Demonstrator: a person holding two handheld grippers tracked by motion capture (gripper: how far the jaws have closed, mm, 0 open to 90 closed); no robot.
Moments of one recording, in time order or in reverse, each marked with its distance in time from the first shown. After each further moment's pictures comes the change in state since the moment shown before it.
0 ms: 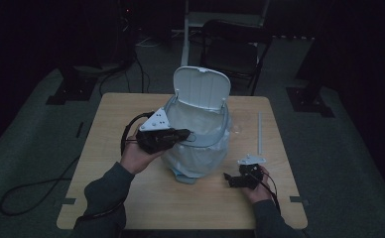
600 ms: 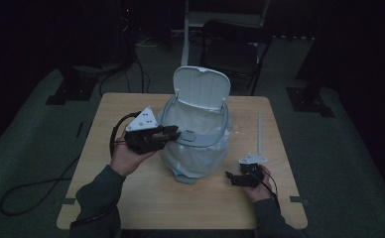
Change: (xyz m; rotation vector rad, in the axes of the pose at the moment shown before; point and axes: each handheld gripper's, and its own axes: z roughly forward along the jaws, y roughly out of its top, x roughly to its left) left arm 0.008 -0.011 -0.025 -0.012 0.052 -0.052; right arm -0.002 0.002 -0.005 0.013 -0.009 0.011
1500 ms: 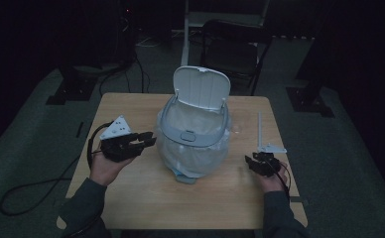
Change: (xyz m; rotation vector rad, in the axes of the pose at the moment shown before) left arm 0.018 -0.056 -0.035 0.020 0.093 -0.127; right arm -0.047 0.014 -0.028 -0.059 -0.155 0.136
